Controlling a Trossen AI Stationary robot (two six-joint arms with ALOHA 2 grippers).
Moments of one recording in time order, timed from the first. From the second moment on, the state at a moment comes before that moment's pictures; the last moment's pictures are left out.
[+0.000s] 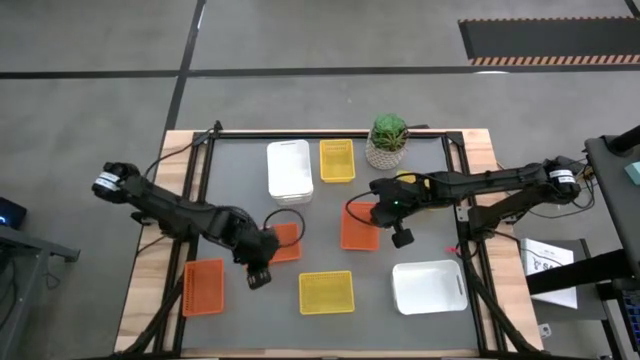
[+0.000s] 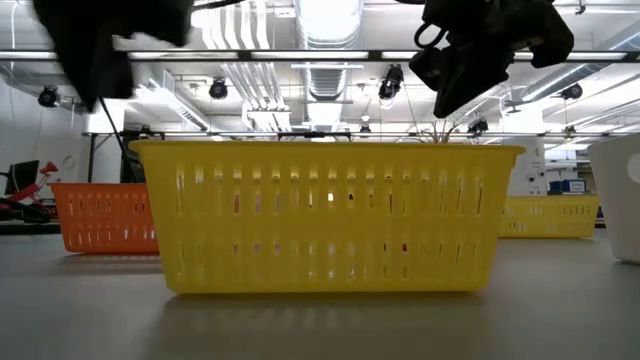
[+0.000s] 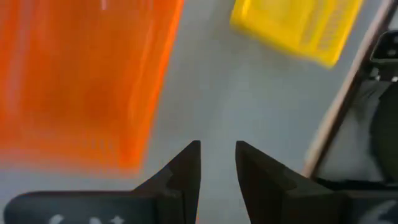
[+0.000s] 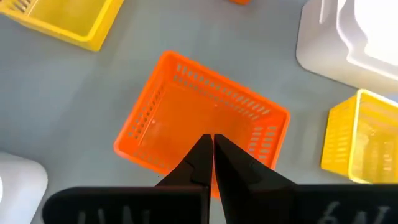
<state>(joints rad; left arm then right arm) -0.37 1.37 1.06 -0.88 0.15 -0.88 0.00 1.31 0.99 -0.64 -0.07 -0.42</state>
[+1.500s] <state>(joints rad) -0.75 1.37 0.82 -0.92 0.14 -2.02 0.07 1.31 0.89 -0.66 -0.08 -0.35</state>
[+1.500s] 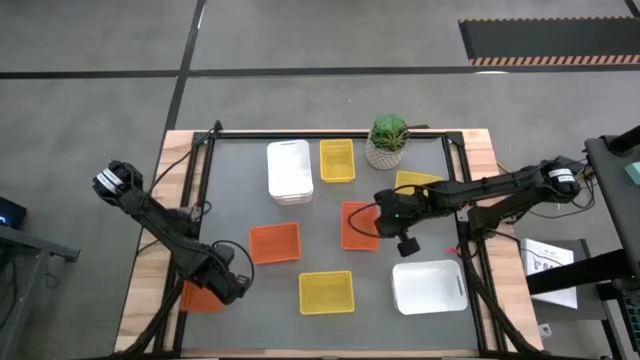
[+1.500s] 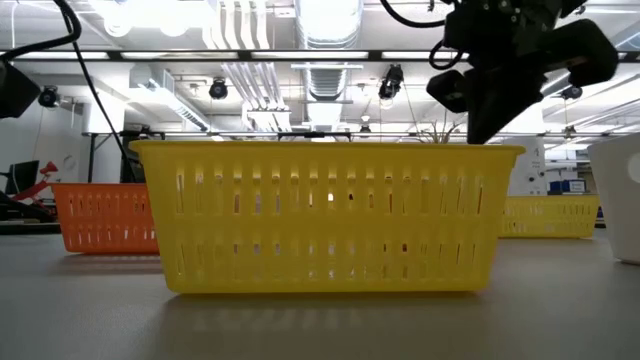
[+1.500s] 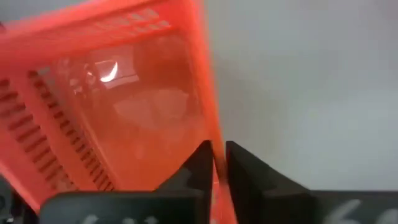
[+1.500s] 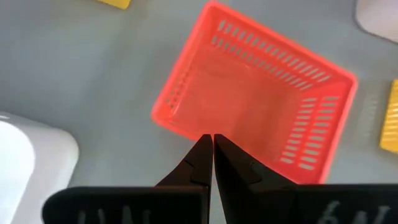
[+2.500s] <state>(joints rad) -0.60 1.36 1.40 -1.35 -0.44 -1.70 0.28 0.94 0.58 -0.39 0.20 -0.18</state>
